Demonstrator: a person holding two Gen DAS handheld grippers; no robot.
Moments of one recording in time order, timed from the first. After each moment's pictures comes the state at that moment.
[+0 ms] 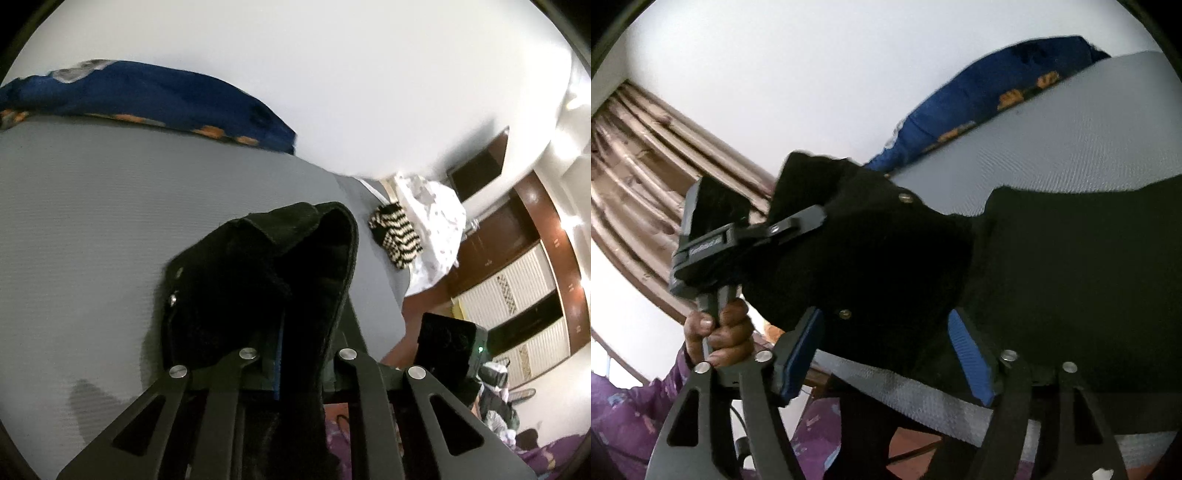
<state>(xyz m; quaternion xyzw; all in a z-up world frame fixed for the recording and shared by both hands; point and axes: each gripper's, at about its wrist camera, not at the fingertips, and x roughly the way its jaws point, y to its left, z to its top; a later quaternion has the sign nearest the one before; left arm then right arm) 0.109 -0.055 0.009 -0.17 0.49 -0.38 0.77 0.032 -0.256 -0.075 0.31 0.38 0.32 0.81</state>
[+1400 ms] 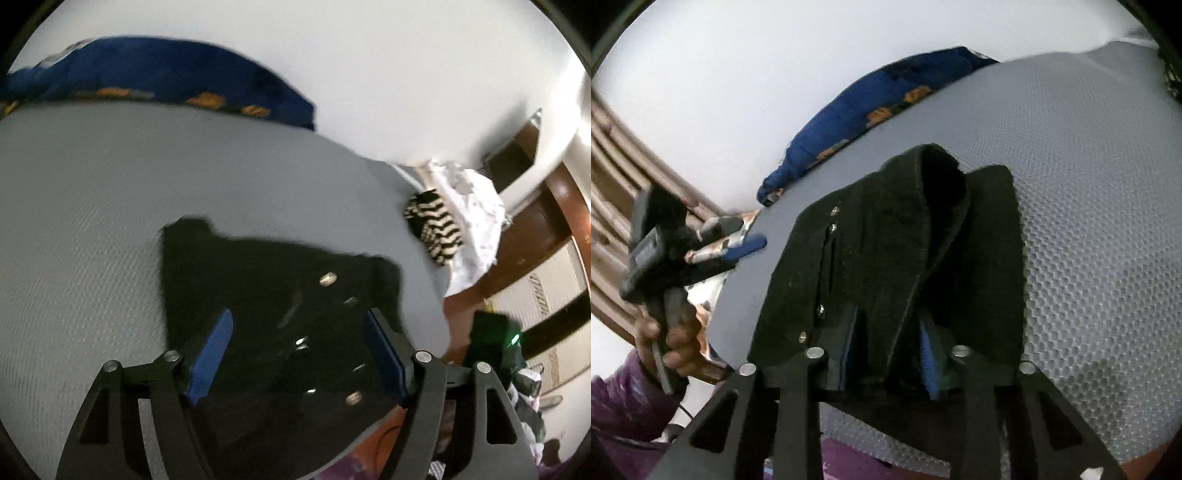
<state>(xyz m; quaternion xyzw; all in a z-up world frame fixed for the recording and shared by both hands) 0.117 -0.122 -0.074 -0.14 0.49 -0.32 0.80 0.035 -0.390 -0.145 0.29 0.42 0.18 0.84</state>
